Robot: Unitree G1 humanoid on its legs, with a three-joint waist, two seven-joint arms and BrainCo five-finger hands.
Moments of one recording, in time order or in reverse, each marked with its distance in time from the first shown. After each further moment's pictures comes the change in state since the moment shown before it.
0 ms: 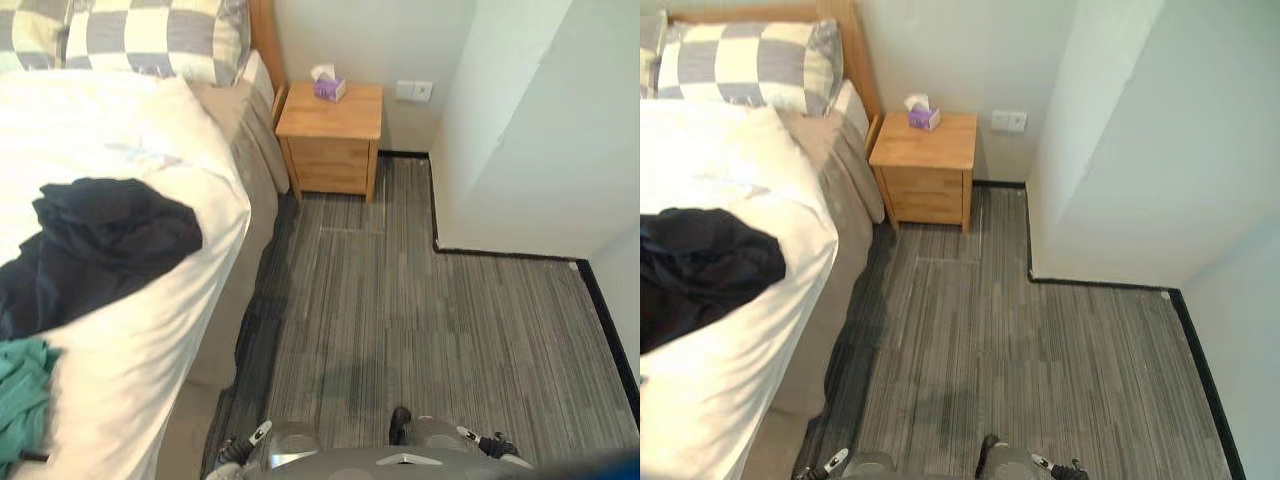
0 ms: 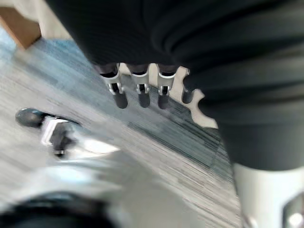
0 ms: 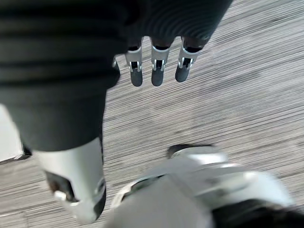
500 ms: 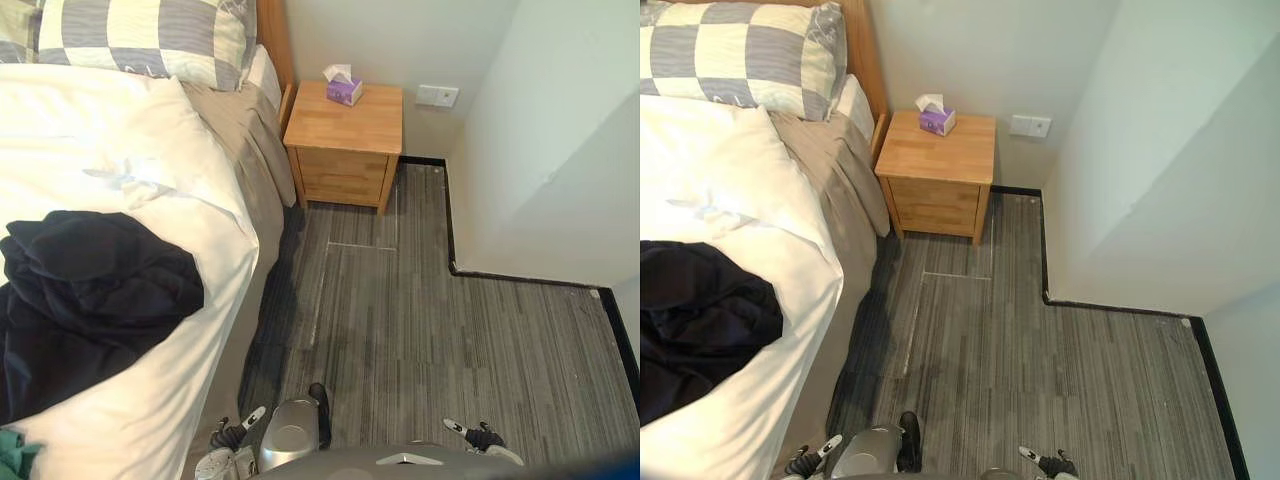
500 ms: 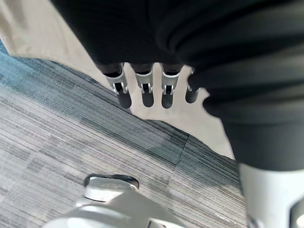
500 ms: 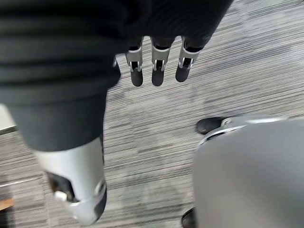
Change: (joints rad) left arm -0.009 0.044 -0.044 -0.034 0.001 0.001 -0.007; right arm -0.034 0.021 0.033 -0.010 -0.004 -0.002 0.006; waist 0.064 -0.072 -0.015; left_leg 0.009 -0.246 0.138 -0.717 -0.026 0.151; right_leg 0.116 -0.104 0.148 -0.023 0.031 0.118
